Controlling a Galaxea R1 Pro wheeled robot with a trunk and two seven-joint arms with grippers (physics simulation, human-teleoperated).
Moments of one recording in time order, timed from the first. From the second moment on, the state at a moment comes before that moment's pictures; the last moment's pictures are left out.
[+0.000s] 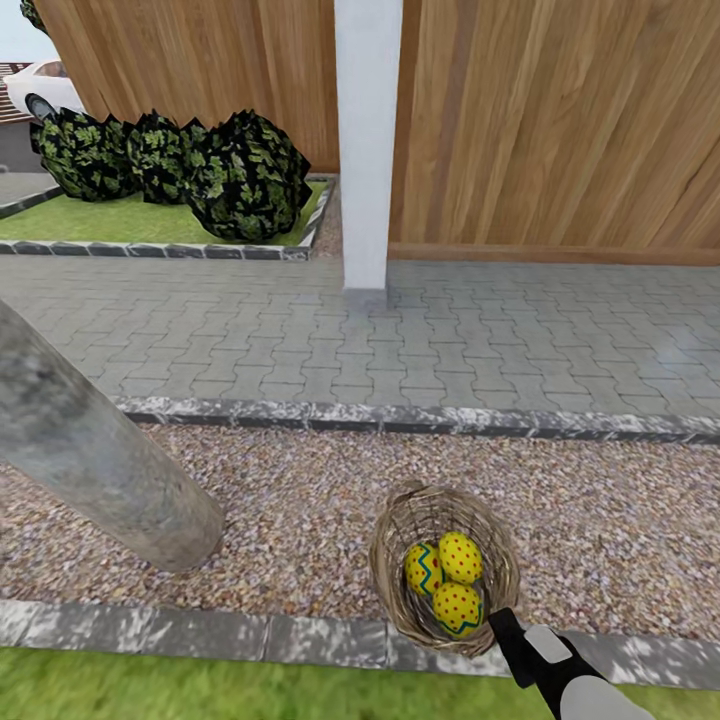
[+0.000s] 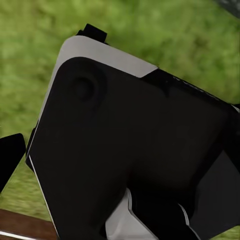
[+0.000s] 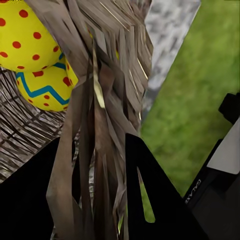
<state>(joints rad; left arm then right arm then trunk) -0.37 0.00 0.24 -0.05 0.21 0.10 -0.05 -0.62 0.00 -0.86 -0.24 -0.39 0.19 -0.11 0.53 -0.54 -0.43</state>
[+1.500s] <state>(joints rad) -0.37 0.00 0.24 -0.05 0.21 0.10 -0.05 -0.70 0.01 -0.85 -0.24 -0.40 0.19 -0.18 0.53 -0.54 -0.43</state>
